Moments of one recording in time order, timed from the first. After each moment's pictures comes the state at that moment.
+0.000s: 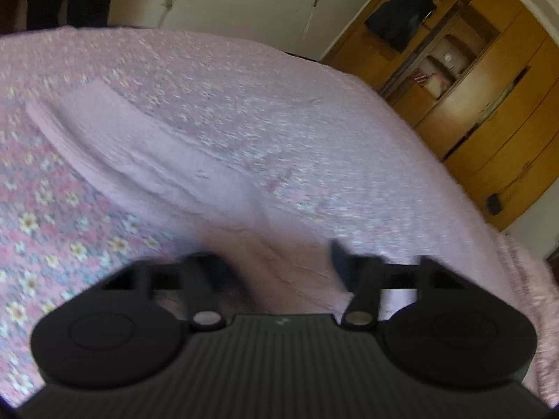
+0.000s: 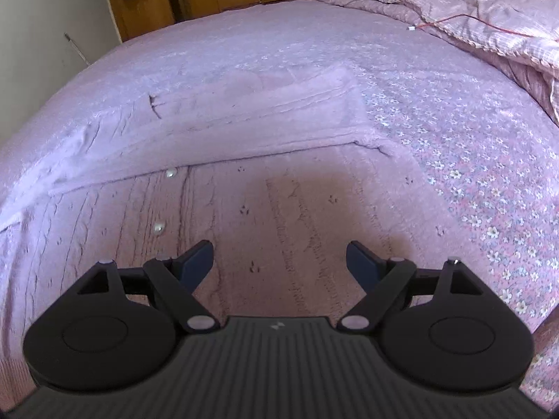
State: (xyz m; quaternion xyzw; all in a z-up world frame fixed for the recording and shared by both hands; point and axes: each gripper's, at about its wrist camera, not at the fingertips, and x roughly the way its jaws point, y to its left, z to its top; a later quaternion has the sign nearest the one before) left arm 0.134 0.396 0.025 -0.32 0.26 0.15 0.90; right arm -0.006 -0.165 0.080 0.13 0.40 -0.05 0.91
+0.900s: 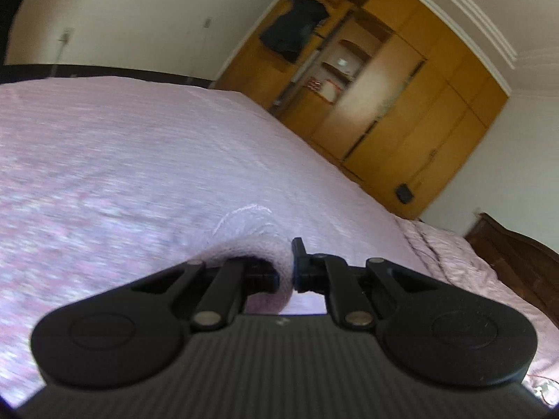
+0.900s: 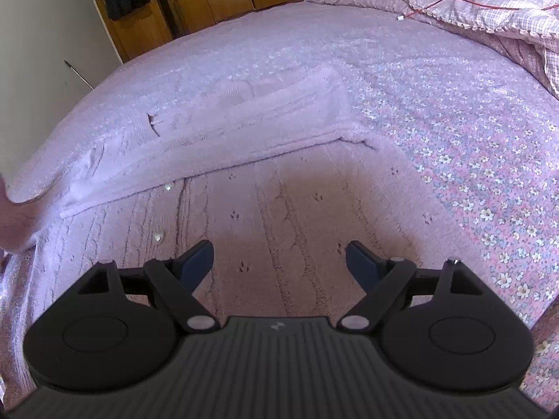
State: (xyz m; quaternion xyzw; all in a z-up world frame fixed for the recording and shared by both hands) left arm 0.125 0.264 0.114 -0.30 0.18 -0.03 0.94; right arm -0.023 -0.191 0.082 0.19 0.38 -0.05 0.91
